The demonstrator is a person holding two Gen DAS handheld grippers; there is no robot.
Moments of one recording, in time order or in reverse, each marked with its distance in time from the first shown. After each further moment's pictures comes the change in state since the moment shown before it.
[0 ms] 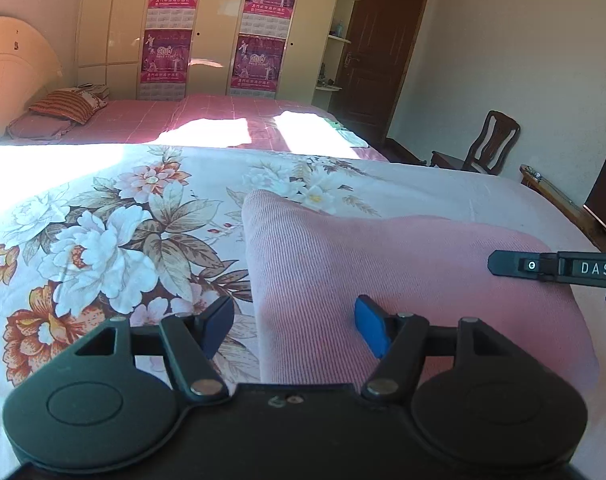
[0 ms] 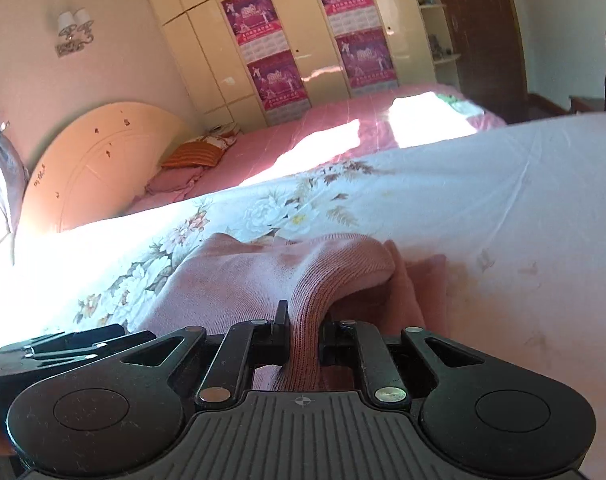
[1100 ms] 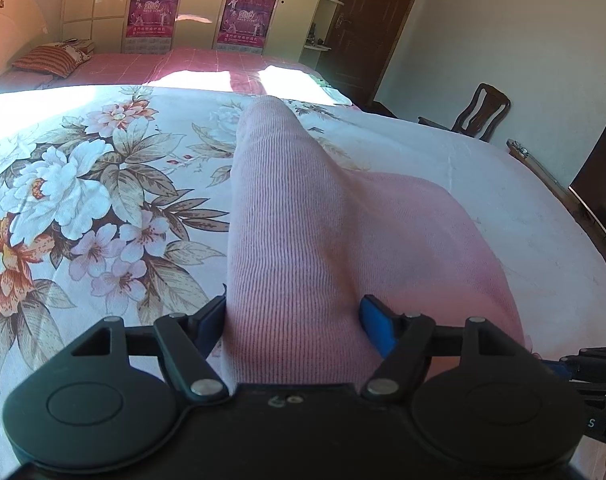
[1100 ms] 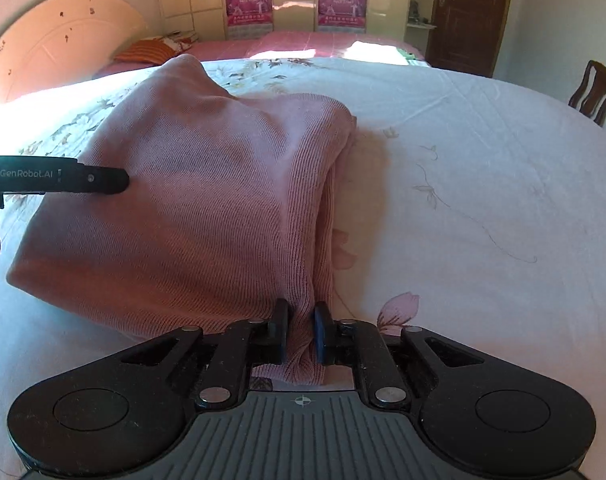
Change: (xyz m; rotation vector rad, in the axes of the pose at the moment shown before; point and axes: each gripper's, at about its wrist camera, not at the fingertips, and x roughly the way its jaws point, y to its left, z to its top) left arm 0.008 -0.017 -0.021 -0.054 0.131 -0.056; right arm -0.034 -0.001 -0.086 -0.117 0.241 -0.208
